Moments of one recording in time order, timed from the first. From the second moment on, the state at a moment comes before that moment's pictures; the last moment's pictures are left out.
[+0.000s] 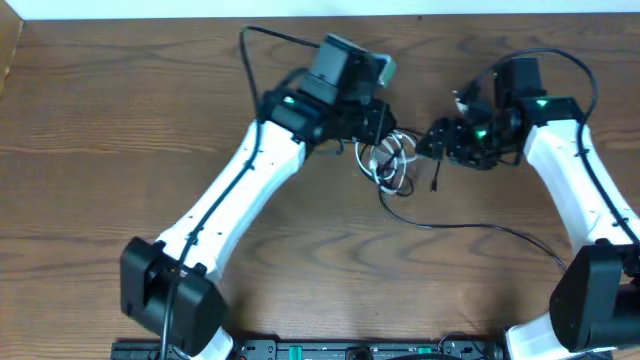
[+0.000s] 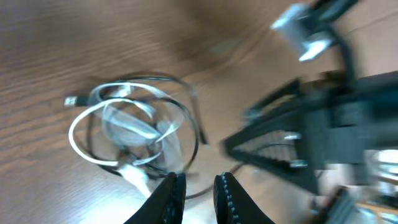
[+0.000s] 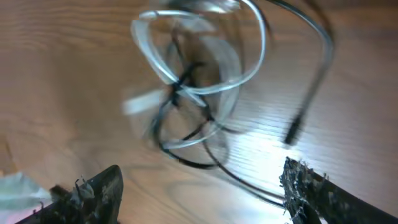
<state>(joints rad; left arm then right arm) -0.54 1.76 1.62 -0.74 0.45 -0.30 0.09 1.70 1.33 -0.92 -0.54 0.22</state>
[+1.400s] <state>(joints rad) -0.60 2.02 1.50 -0.69 0.38 -0.25 0.03 1.70 1.33 -0.94 -0.37 0.38</state>
